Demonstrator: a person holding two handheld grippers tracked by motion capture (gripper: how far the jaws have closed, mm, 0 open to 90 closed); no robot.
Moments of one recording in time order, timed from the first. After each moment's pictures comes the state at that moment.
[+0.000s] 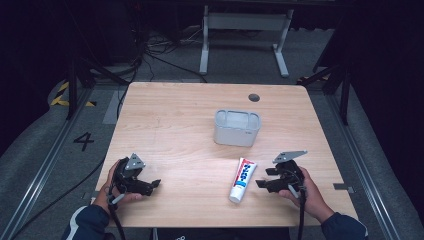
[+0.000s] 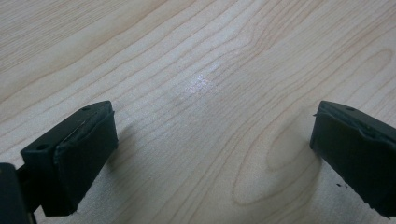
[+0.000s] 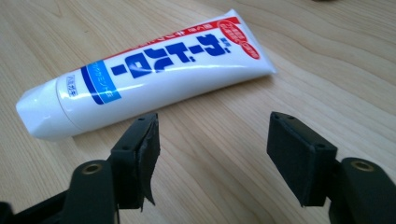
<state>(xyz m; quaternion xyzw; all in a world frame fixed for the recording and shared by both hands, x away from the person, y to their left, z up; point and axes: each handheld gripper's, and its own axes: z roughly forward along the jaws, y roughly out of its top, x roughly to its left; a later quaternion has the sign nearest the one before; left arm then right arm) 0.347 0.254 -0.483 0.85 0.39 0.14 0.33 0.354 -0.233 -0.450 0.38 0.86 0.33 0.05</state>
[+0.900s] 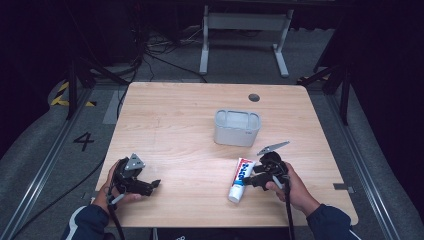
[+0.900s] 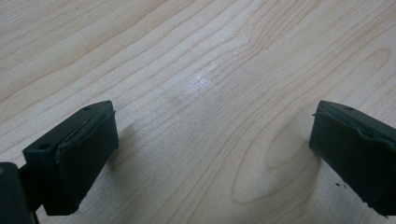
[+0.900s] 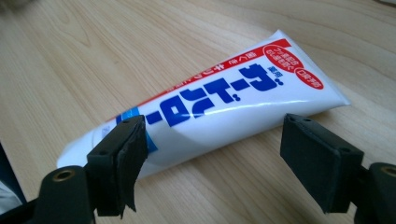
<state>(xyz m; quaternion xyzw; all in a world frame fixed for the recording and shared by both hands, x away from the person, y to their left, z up) 0.347 0.255 -0.483 0.85 0.38 0.15 0.33 0.376 -0.196 -0.449 0.40 0.86 0.33 -0.03</state>
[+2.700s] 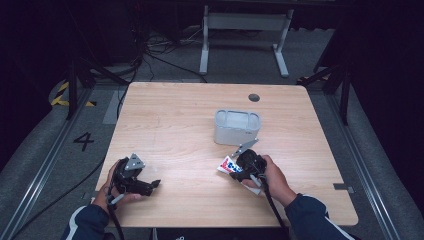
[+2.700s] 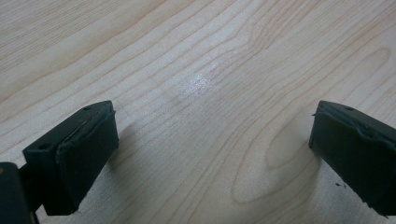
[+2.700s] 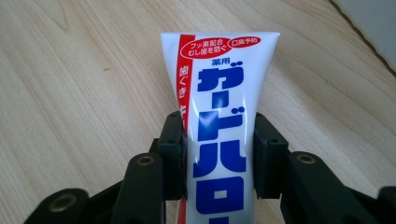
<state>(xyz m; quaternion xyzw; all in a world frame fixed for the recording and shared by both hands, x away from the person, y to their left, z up) 0.347 0.255 -0.483 0.85 0.38 0.15 0.33 0.386 -0.136 -0.446 0.31 0.92 0.25 0.06</state>
